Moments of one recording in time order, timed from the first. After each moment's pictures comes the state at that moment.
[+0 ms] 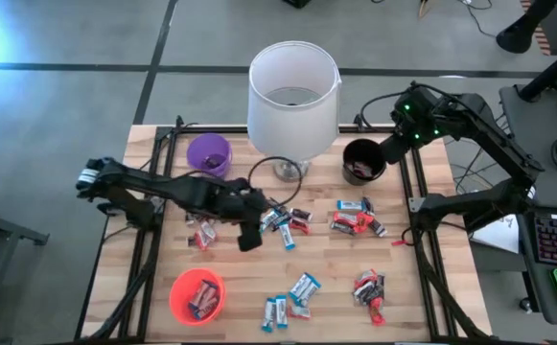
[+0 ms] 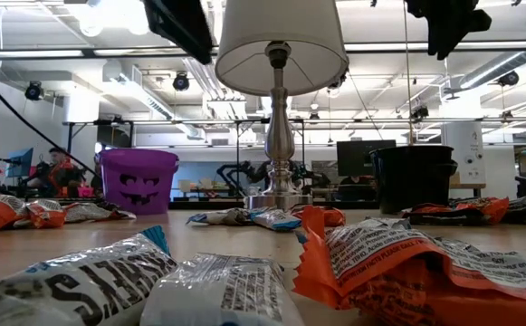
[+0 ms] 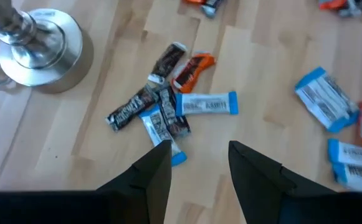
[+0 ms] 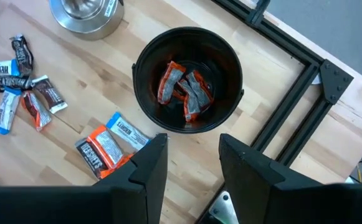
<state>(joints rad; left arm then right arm) -0.19 1.56 1.44 -0.91 -0.24 -0.41 -0.64 1.19 1.58 -1.57 0.05 0.29</state>
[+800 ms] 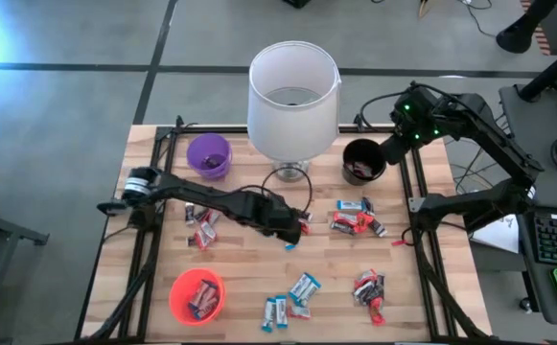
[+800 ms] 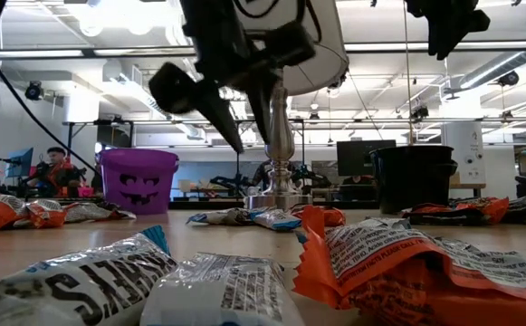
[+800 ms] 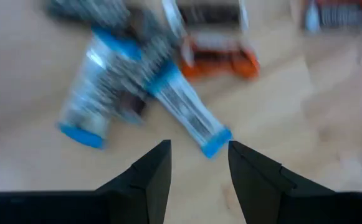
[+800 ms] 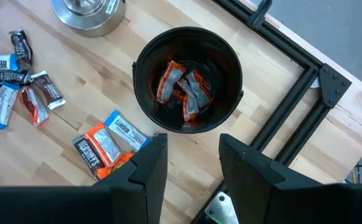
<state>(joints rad) -0.15 1.93 1.53 -0.80 -0.11 -1.32 -0.64 1.19 1.58 -1.57 0.04 0.26</state>
